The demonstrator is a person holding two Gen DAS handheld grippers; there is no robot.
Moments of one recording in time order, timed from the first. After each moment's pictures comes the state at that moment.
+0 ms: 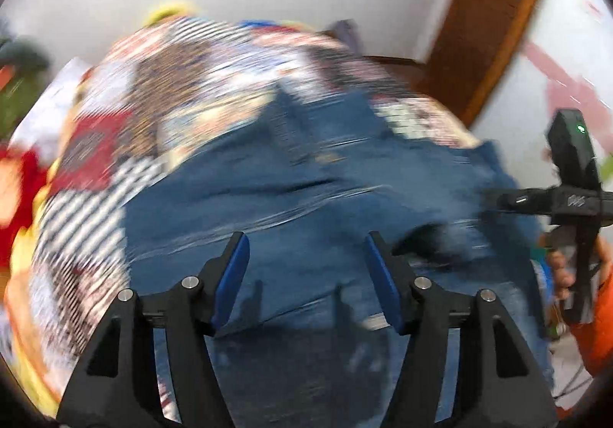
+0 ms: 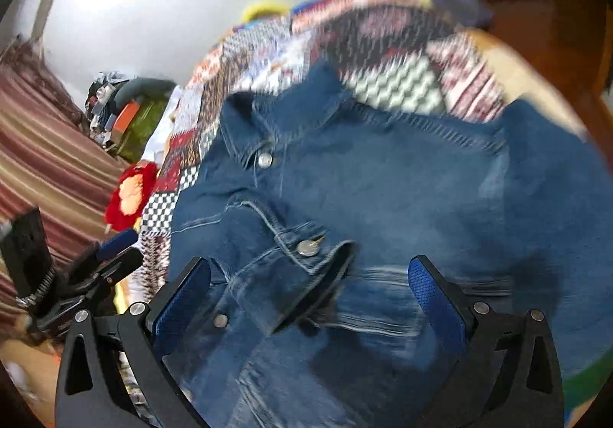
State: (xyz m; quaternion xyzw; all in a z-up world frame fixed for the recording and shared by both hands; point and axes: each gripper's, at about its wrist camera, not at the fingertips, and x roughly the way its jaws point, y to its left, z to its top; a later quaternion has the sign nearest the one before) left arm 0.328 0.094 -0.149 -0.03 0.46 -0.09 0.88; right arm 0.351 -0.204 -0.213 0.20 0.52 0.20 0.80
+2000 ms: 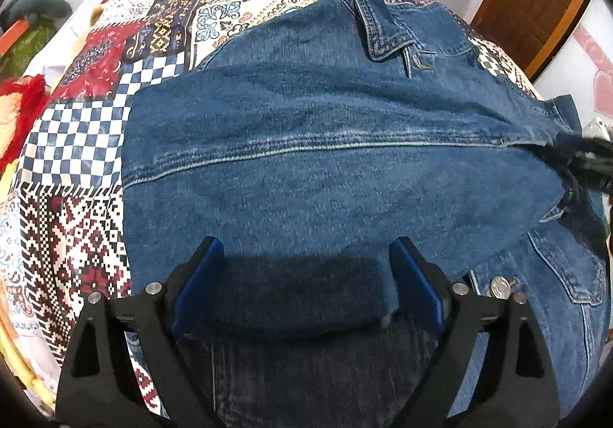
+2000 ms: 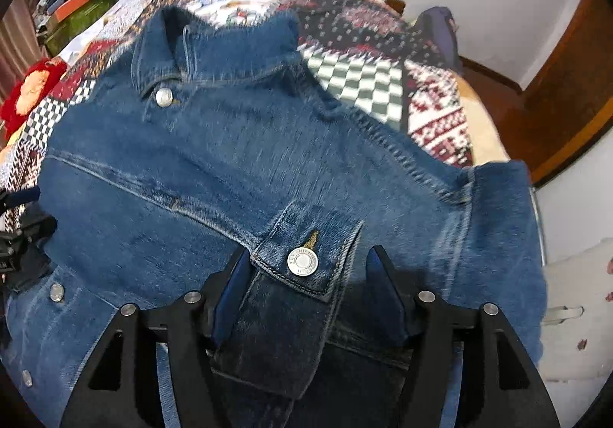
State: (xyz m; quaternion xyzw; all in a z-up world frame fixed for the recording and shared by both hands) left arm 0.343 0.110 -0.249 -0.03 0.54 -0.05 0.84; right arm 0.374 -0.173 -0.247 -0.10 0.52 0.09 0.84
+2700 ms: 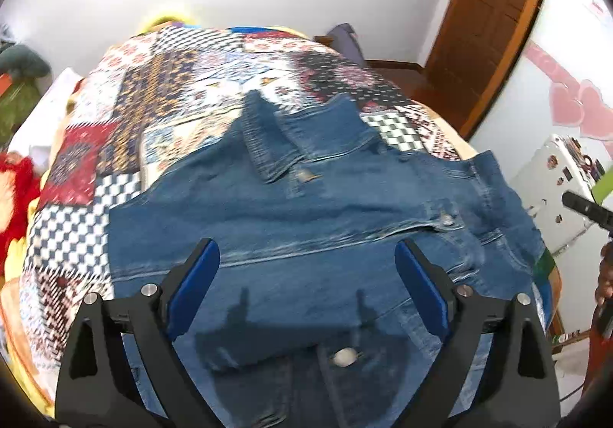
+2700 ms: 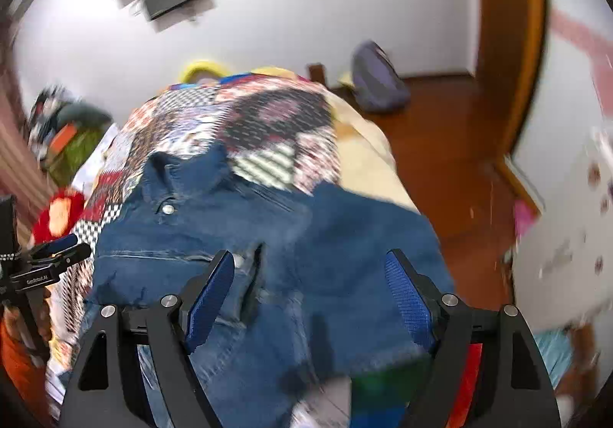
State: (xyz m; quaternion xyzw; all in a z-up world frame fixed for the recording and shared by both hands) left arm 0.353 0.028 -0.143 -0.02 0.44 -0.11 0.89; right arm 0.279 -0.317 -0.145 0.10 0.42 0.04 0.90
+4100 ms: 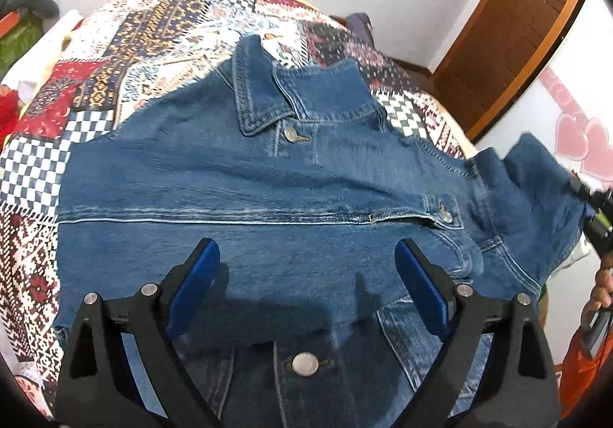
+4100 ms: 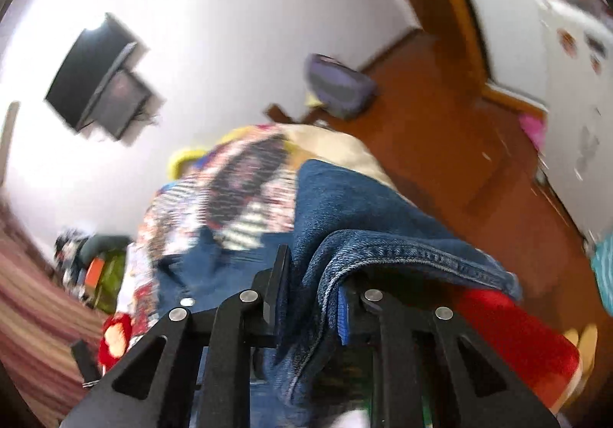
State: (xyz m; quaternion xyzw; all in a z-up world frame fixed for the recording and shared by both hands) left arm 0.347 0.029 -0.181 -0.11 0.47 -0.09 0.87; right arm 0.289 -0.383 -0.163 0.32 0.33 0.01 0.89
